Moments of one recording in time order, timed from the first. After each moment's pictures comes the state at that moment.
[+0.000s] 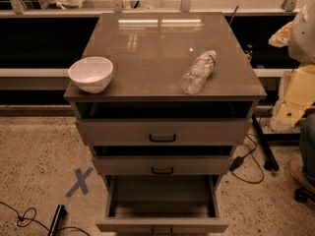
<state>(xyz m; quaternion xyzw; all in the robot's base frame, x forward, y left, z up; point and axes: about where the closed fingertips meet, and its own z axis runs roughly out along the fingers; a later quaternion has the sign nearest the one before) 0.438 -0.216 0.977 -0.60 0.78 -0.04 0.16</state>
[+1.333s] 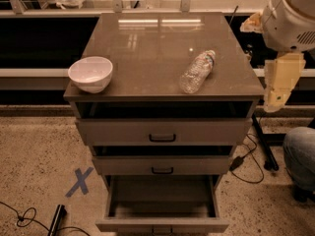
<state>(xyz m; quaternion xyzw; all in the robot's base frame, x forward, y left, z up) 0.485 -0.200 0.976 -0.71 0.68 -0.09 0.15</state>
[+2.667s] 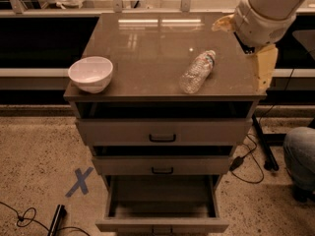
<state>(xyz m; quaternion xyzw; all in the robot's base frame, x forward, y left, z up) 0.553 -0.187 0.950 -0.82 0.55 -0.12 0.12</state>
